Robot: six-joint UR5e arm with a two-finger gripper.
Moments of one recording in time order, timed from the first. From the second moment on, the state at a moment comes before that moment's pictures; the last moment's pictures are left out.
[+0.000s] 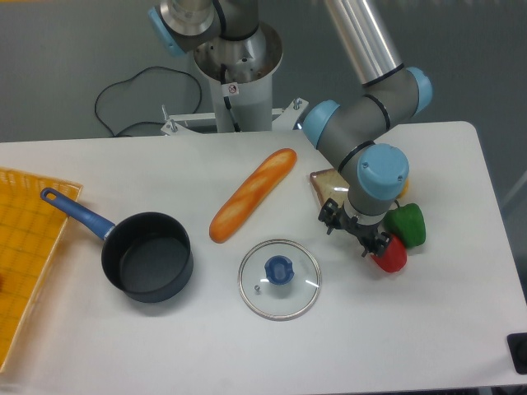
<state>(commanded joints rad) 2.68 -2.07 -1.71 -0.98 1.55 1.28</state>
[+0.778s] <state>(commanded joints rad) 2.68 -2.09 -1.71 -0.95 1.58 1.29</state>
